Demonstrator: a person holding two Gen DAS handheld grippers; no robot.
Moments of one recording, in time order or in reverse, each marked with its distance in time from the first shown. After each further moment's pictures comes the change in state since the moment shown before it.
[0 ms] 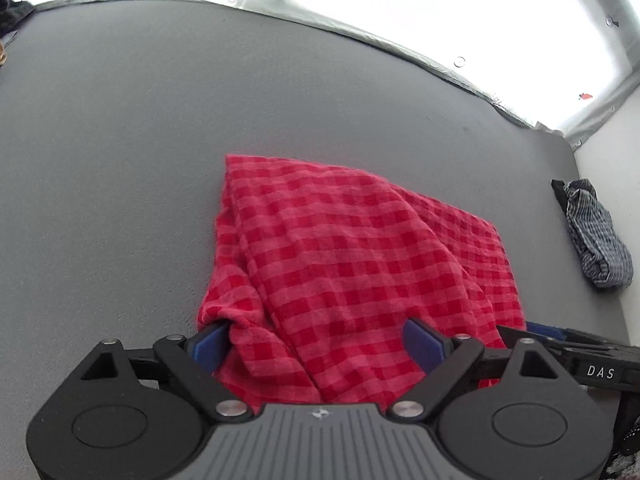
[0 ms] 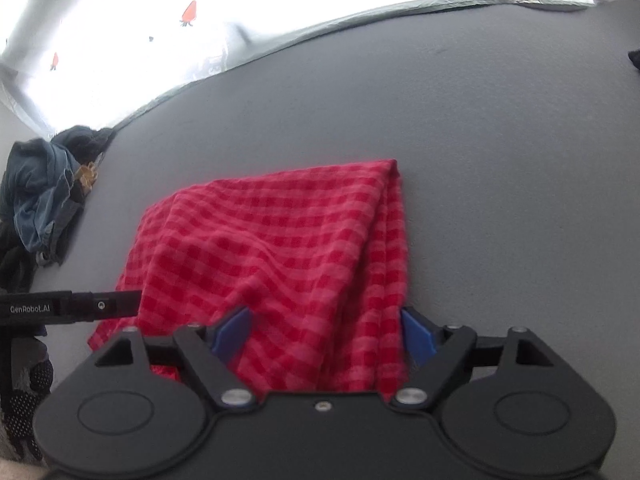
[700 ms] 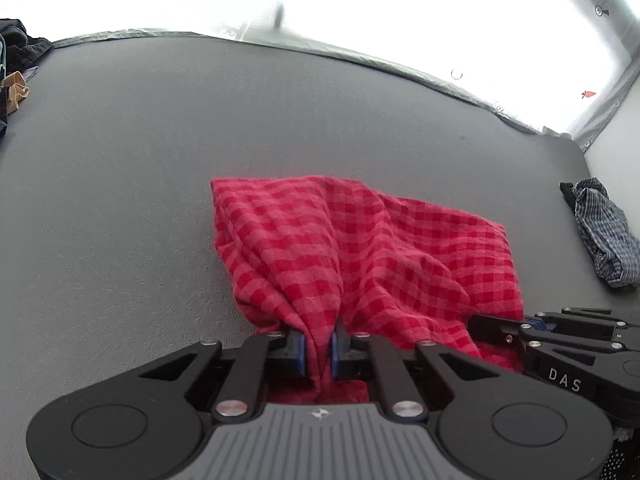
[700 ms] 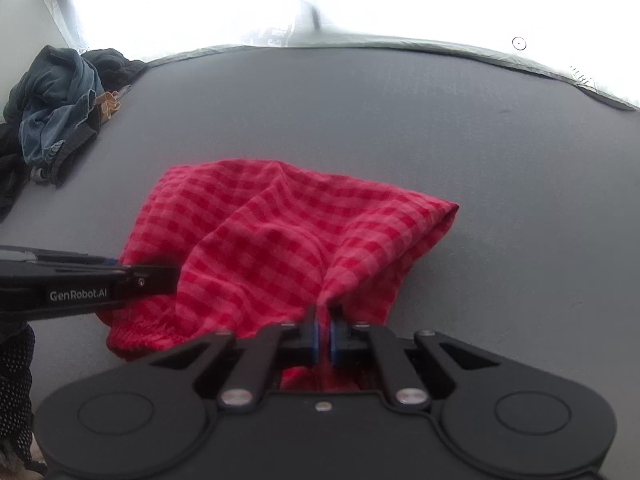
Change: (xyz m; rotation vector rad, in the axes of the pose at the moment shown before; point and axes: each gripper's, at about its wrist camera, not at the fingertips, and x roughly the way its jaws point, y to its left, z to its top) left arm -0.025 -0.041 -0.022 -0.015 -0.099 0.088; right arm -0.018 0.058 0.001 -0.253 -0.009 -0.069
